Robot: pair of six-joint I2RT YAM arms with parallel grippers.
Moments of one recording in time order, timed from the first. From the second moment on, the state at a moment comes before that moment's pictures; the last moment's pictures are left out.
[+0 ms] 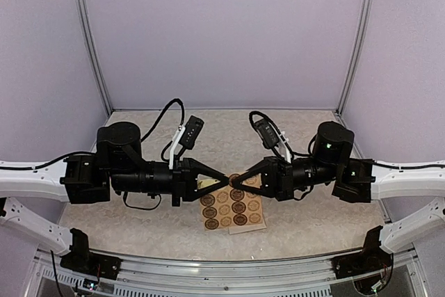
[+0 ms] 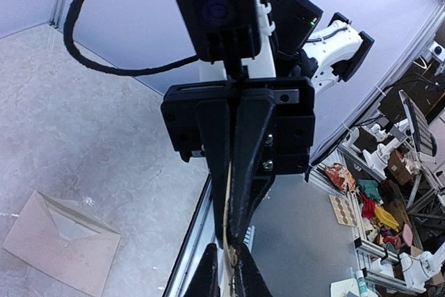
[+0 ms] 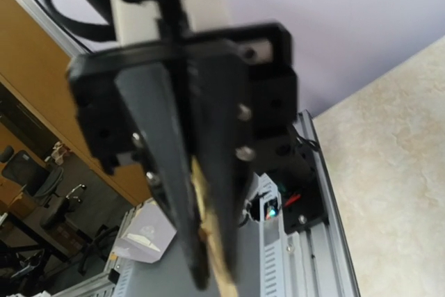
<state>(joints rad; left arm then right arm) -1.23 1.16 0.89 0.11 0.22 -0.49 1.06 1.19 0.74 0.43 -0.65 0.63</state>
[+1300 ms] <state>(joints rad) -1.22 1.17 0.83 0.20 0.26 -0.49 1.06 1.24 0.74 0.56 -0.84 0.66</state>
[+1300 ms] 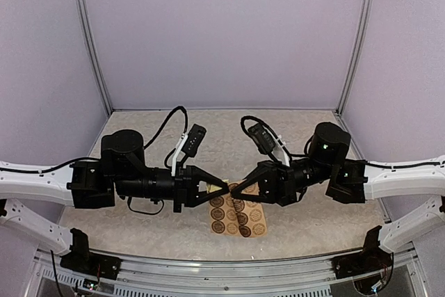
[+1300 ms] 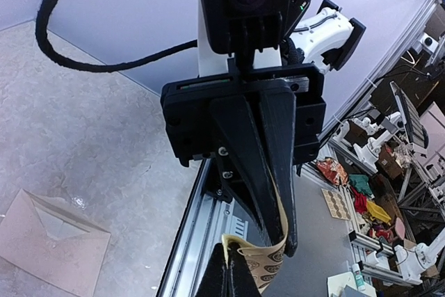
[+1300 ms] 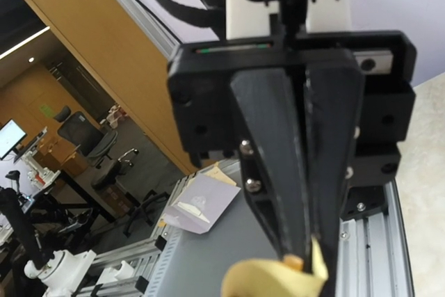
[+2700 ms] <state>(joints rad) -1.21 1.13 0.83 0.20 0.29 -0.49 1.06 1.20 0.74 0.56 -0.80 0.65</state>
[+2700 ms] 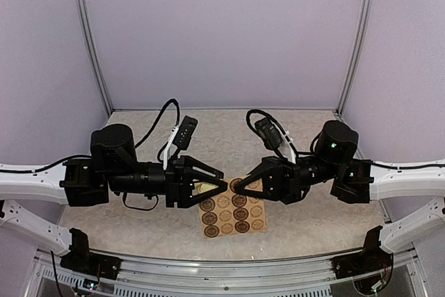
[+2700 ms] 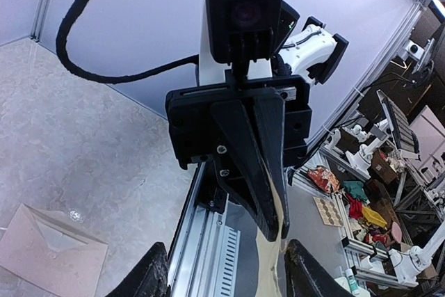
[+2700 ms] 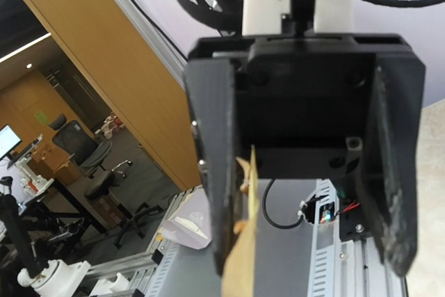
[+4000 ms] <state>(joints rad) -1.21 1.14 0.83 0.26 0.34 -0.51 1.06 1.23 0.75 0.56 -0.79 0.65</state>
